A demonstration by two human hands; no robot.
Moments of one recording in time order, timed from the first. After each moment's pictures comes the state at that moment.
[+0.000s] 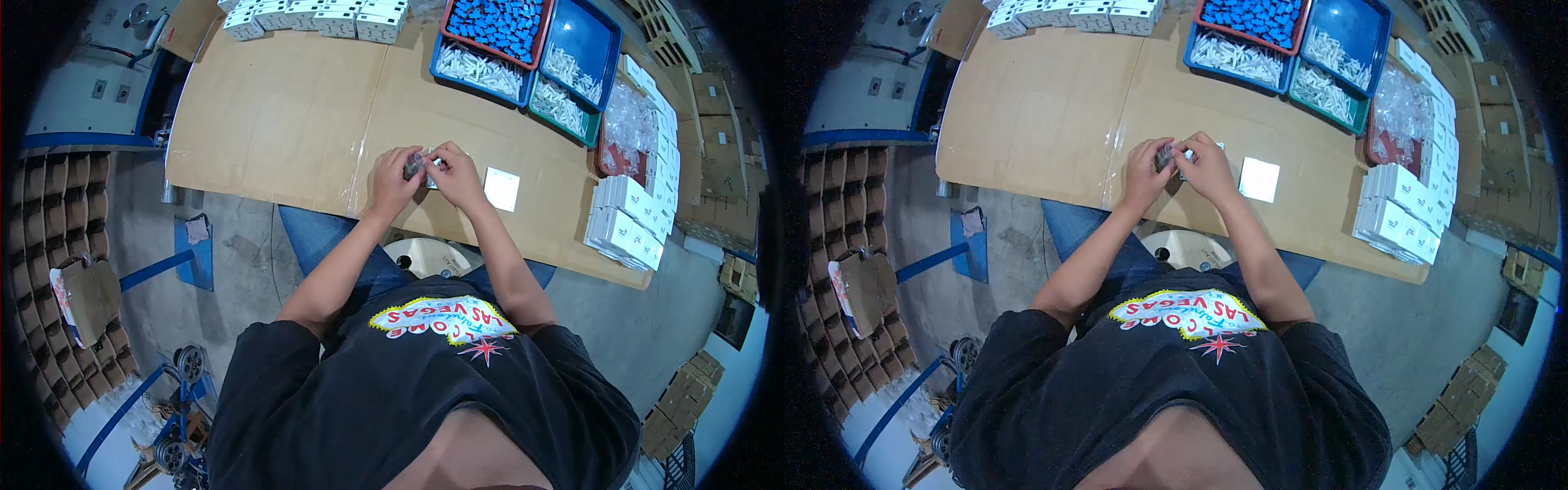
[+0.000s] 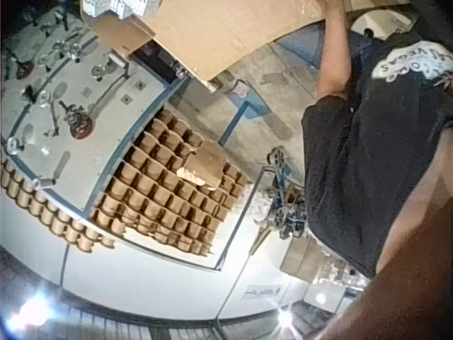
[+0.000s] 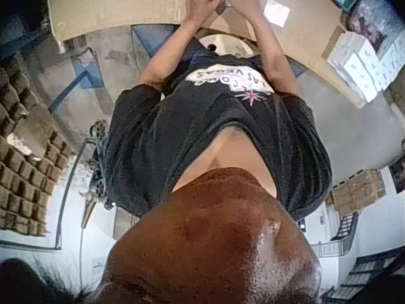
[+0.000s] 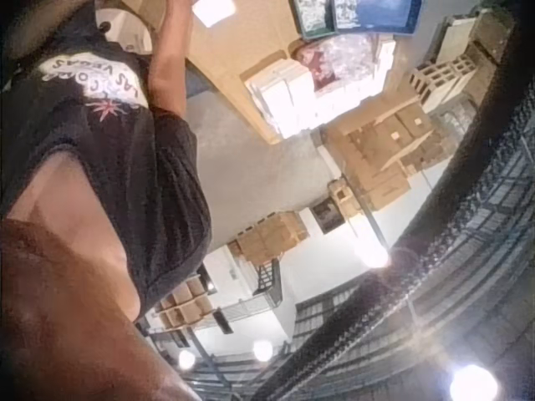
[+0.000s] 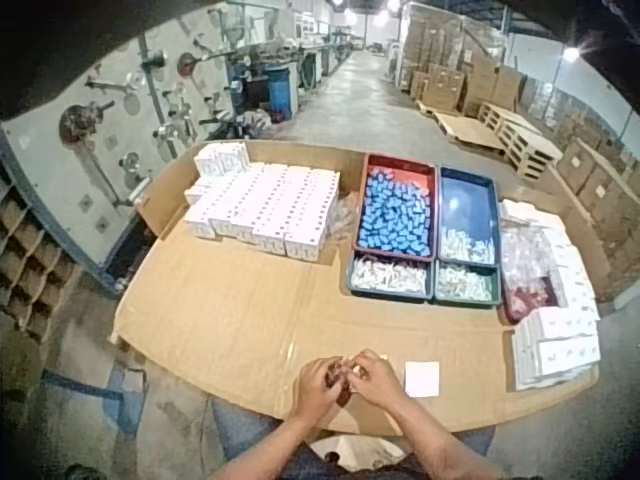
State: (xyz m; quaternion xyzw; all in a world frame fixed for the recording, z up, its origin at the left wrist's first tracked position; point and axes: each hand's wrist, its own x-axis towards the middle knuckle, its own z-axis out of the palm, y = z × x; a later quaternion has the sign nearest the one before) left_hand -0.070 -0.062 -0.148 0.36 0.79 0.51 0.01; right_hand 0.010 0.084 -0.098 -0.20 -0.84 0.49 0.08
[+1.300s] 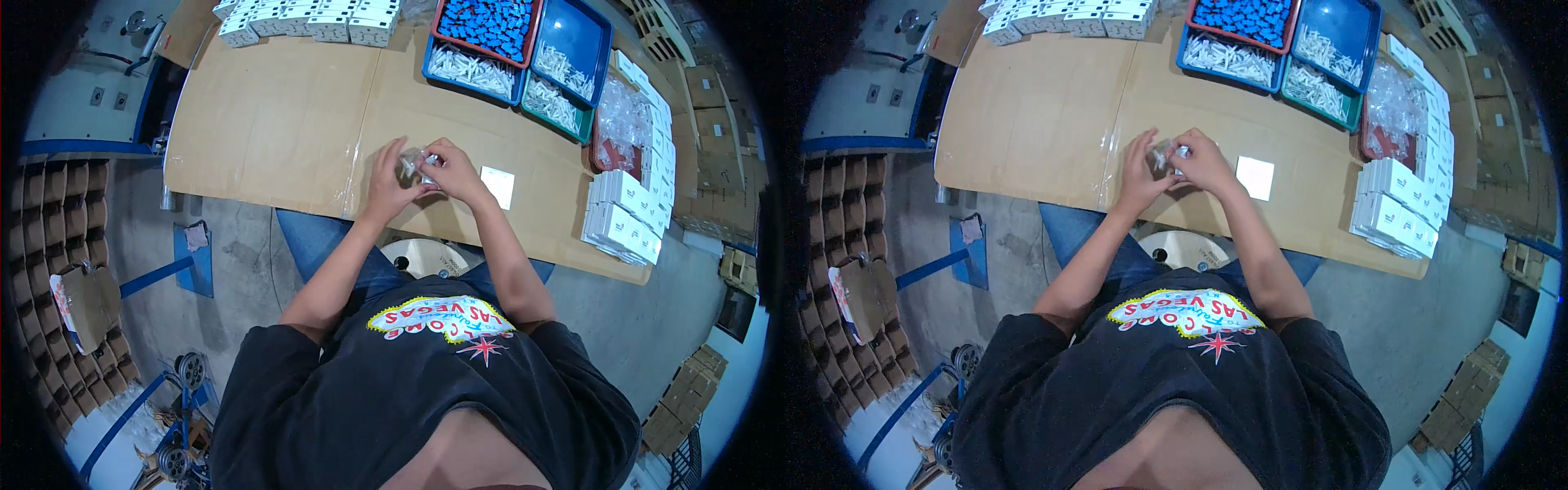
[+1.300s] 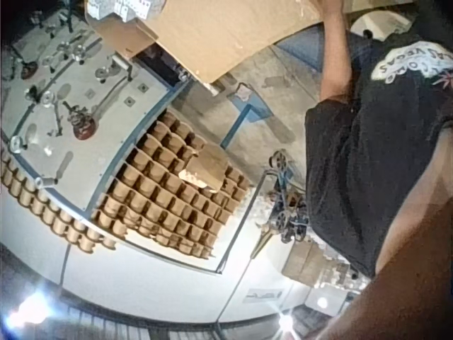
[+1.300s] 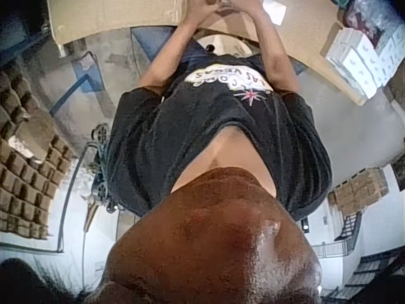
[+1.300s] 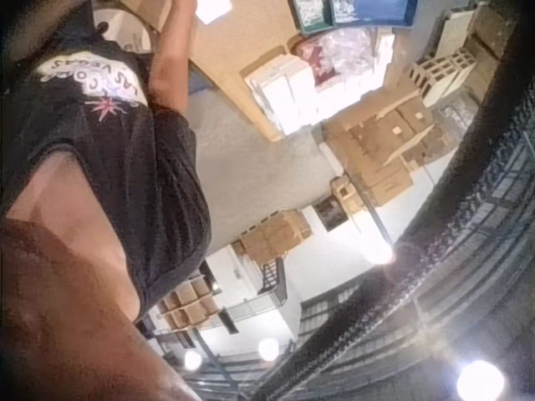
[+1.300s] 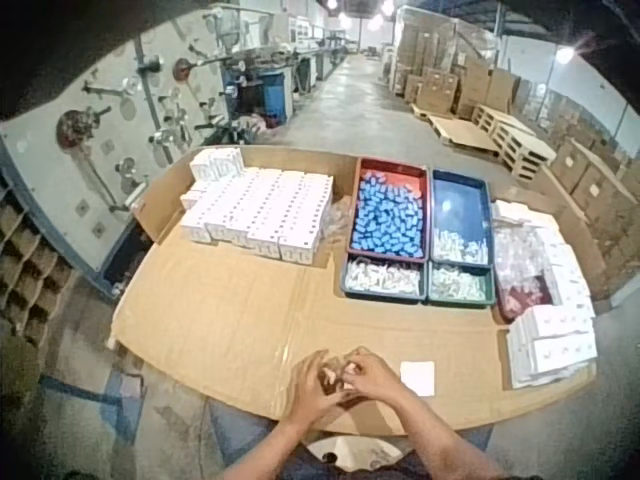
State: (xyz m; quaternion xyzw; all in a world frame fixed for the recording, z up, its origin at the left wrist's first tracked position) left_hand -0.062 -0.065 -0.126 0.34 0.75 0.57 -0.01; right_hand 0.004 0.098 -0.085 -0.18 -0.84 0.51 0.00
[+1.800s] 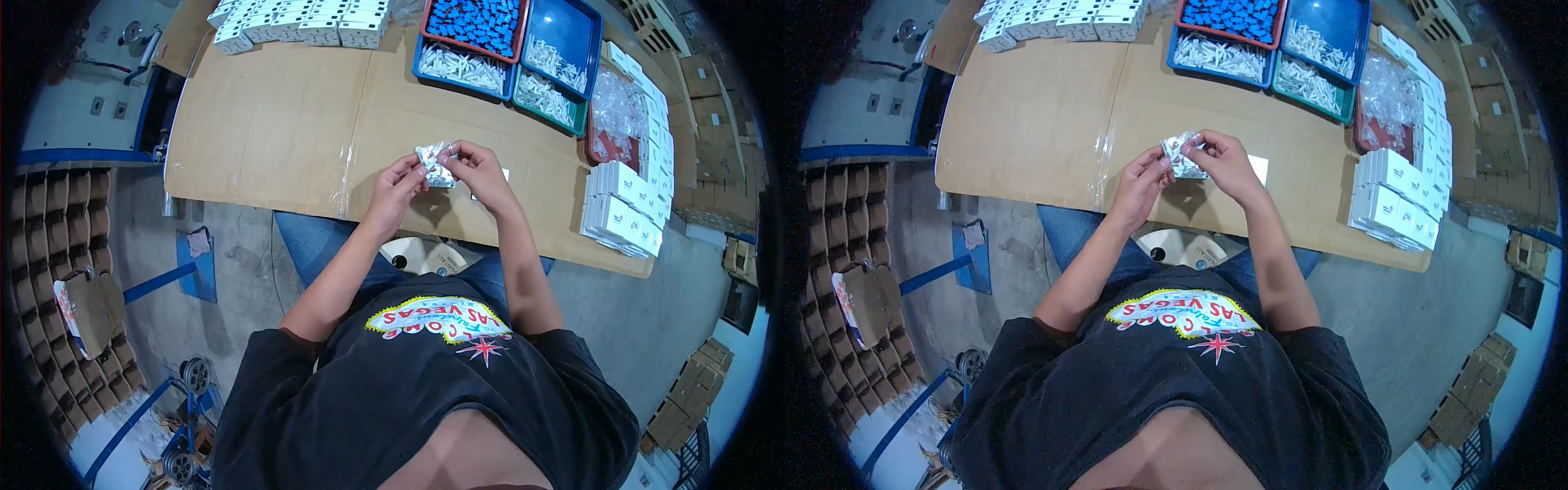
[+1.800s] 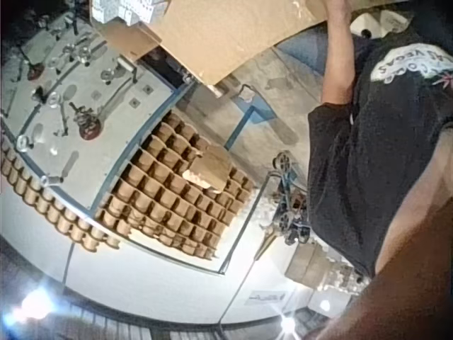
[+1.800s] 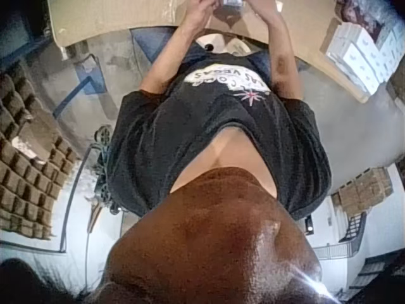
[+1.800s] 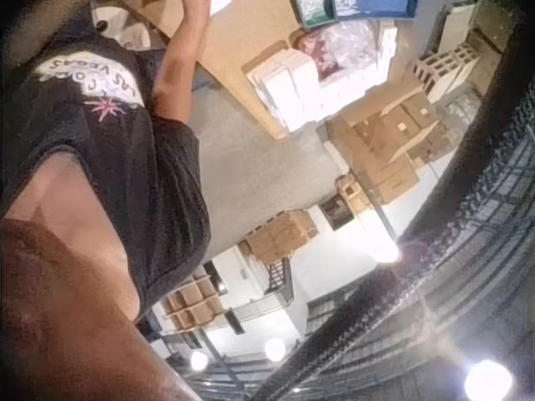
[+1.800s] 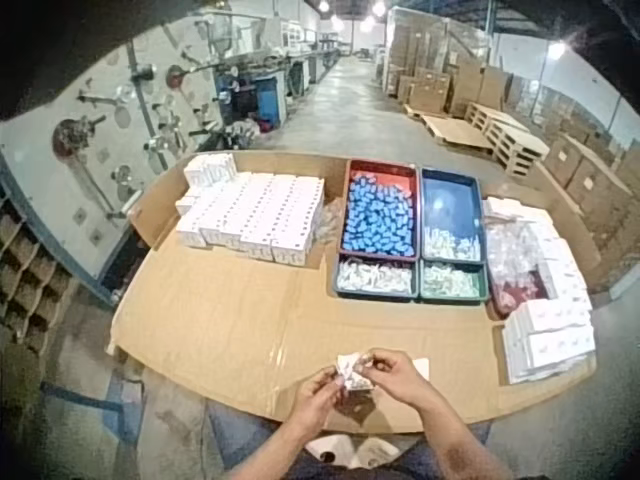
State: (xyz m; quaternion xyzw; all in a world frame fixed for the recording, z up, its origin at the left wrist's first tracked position) left_hand -0.038 -0.063 -0.076 0.05 0.42 0.79 0.44; right_hand 0.042 0.115 -0.025 -0.24 -0.69 0.68 0.01
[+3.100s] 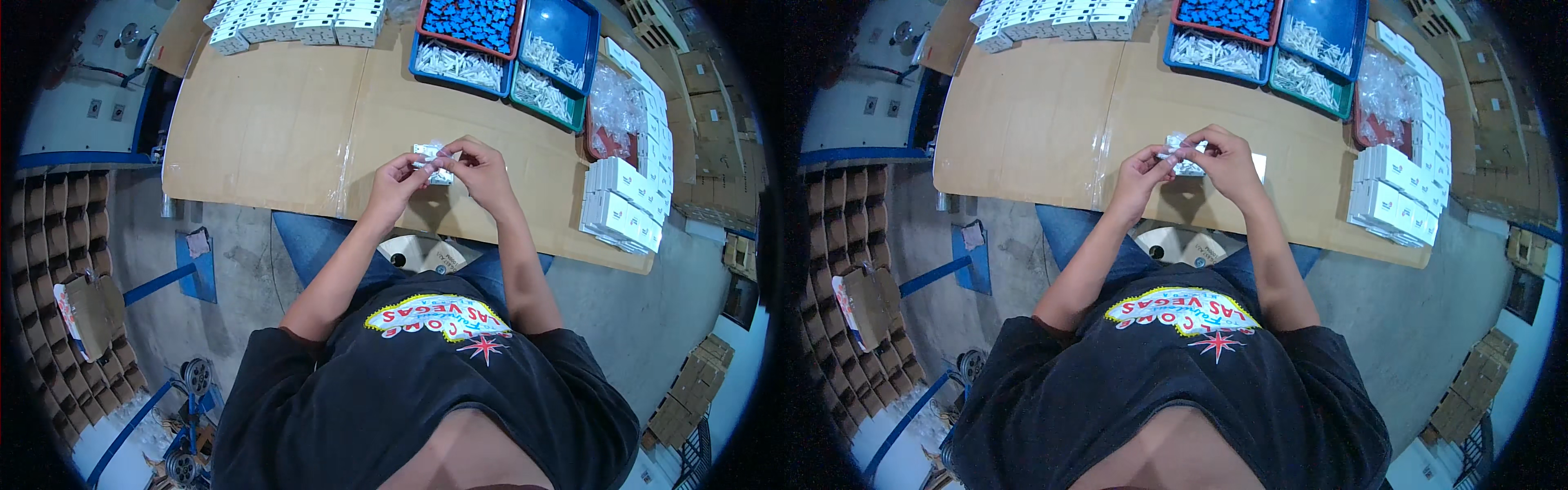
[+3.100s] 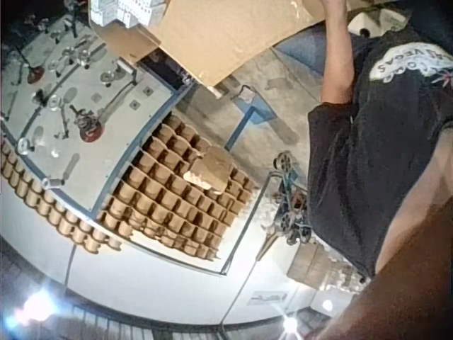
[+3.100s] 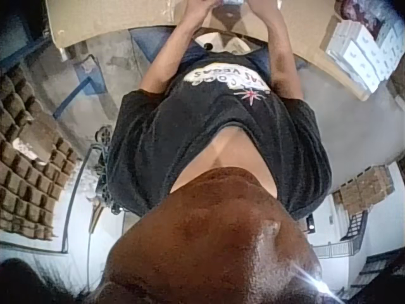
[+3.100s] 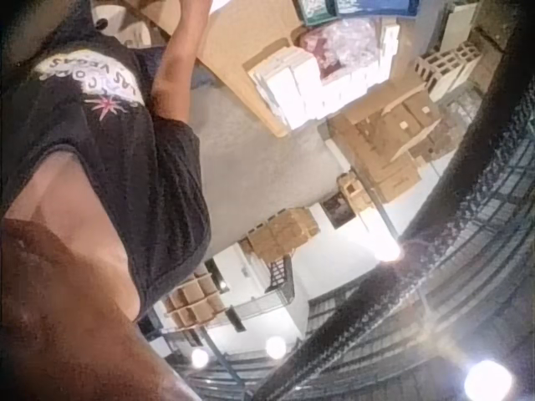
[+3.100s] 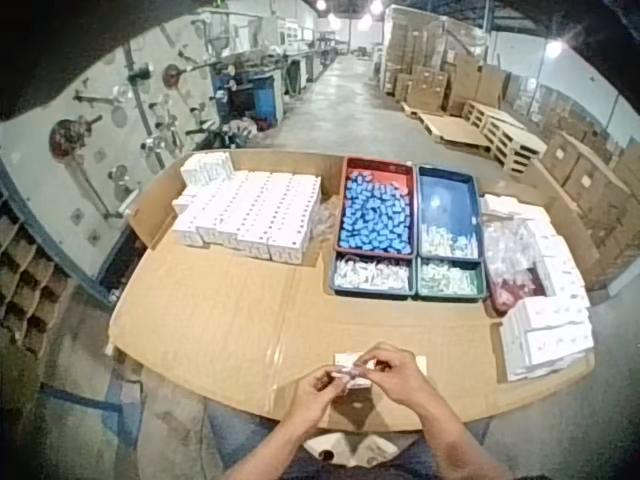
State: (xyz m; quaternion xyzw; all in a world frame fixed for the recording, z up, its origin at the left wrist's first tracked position) left_hand -0.042 -0.059 -0.074 0.10 0.53 0.72 0.43; right_hand 0.048 0.111 -0.024 -0.19 -0.78 0.58 0.12
